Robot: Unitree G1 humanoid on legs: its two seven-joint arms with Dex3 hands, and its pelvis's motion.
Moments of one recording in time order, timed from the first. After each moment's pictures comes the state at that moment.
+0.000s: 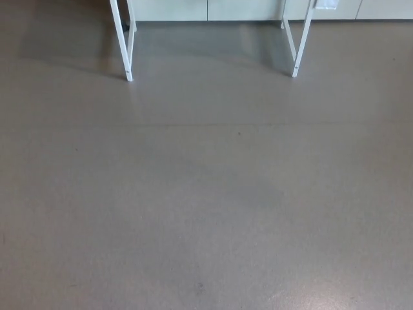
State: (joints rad) left_arm 0.17 0.73 0.04 1.23 0.10 -0.09 -0.03; right_arm 0.17 -0.73 -0.12 0.98 -0.10 -0.07 0.17
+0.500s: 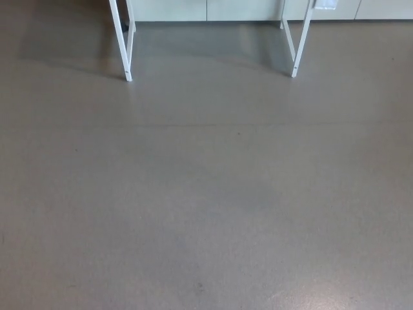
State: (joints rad) left_arm 0.17 0.76 0.05 1.23 0.11 -0.12 -0.04; right_arm 0.17 -0.72 -0.13 1.06 -0.10 -0.14 0.19
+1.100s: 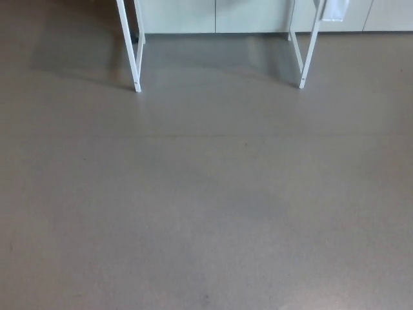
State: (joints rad) left_arm 0.19 0.77 0.05 1.22 0.11 -0.12 -0.04; right_arm 0.17 -0.72 -0.14 1.10 -0.09 -0.19 0.20
